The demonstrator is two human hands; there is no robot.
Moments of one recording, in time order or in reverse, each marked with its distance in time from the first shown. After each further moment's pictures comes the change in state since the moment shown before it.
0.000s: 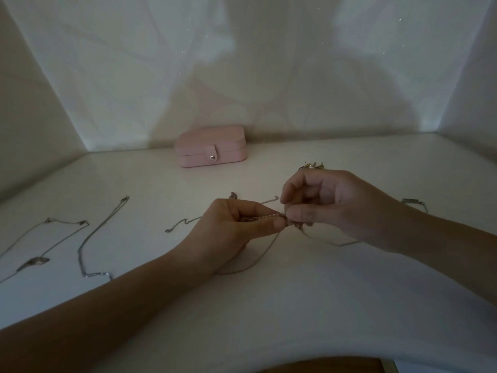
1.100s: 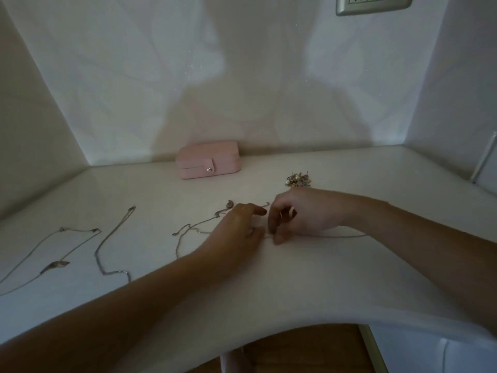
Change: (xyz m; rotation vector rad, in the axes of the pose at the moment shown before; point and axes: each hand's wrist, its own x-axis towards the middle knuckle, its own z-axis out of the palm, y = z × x) left_hand 0.002 -0.011 0.007 0.787 0.089 0.109; right_hand 0.030 0.000 -0.006 -0.762 -0.210 0.253
